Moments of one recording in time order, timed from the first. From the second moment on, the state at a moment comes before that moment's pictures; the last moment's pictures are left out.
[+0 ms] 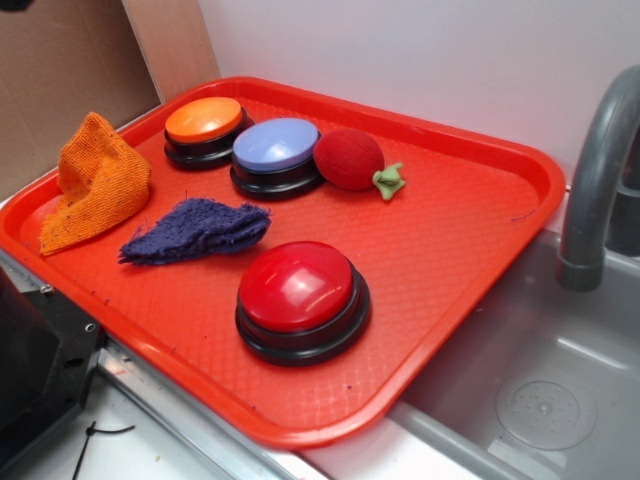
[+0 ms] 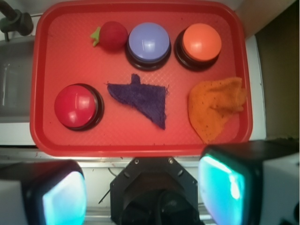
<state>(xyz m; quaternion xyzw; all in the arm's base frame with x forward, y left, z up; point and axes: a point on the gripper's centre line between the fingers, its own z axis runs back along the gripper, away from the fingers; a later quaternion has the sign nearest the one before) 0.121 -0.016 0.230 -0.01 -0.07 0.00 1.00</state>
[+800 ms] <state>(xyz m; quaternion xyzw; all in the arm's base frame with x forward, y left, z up) 0.162 0.014 0.134 0.00 -0.10 -0.19 0.98</state>
